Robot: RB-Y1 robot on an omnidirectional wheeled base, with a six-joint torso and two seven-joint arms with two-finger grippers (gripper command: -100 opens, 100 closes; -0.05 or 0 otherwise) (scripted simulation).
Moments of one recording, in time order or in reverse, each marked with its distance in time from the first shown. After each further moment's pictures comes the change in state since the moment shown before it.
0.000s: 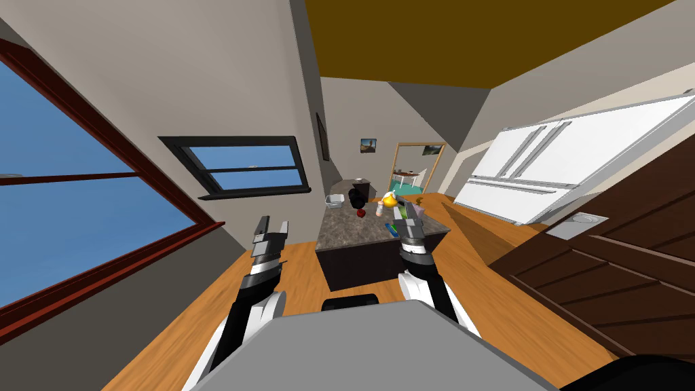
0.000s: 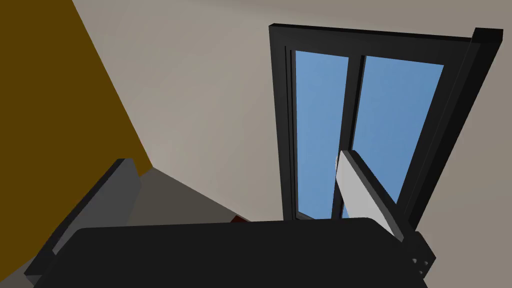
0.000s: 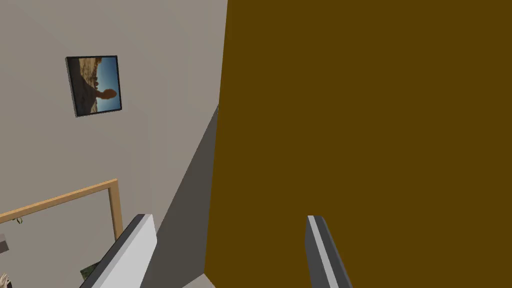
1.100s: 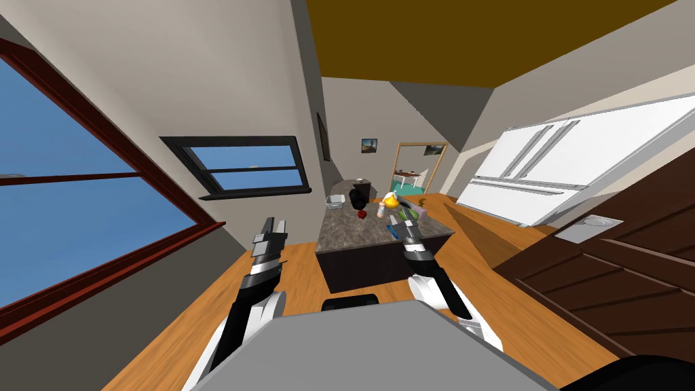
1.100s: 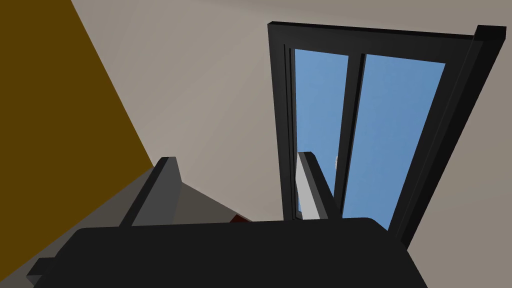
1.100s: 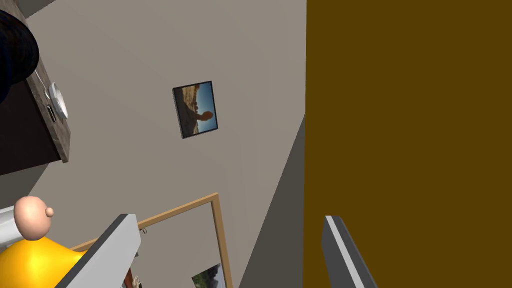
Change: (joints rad) left arm 0.000 0.000 0.000 0.000 0.000 0.000 0.000; right arm -0.007 -0.199 -0.049 0.085 -0.224 0.160 -0.119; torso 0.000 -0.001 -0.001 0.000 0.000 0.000
